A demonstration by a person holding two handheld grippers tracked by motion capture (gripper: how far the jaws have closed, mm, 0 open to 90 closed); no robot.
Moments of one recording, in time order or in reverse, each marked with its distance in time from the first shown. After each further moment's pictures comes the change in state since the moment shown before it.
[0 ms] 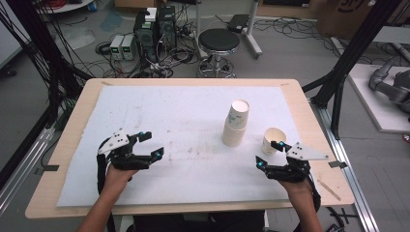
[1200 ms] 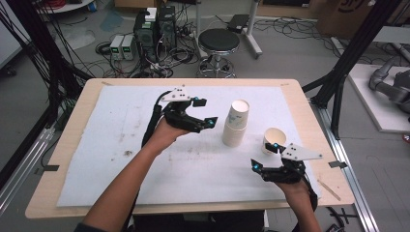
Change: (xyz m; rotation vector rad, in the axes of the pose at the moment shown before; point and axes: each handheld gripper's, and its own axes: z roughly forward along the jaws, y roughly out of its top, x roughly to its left) left arm -0.032 0.113 0.152 0.107 -0.254 0.116; right arm 0.006 0.000 0.009 0.025 0.060 -0.019
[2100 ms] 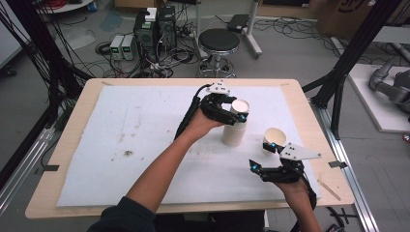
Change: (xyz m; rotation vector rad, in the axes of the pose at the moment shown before) left arm 0.002 0.015 0.090 0.100 -0.015 0.001; right arm 0.002 0.003 0.001 -0.007 0.033 -0.005
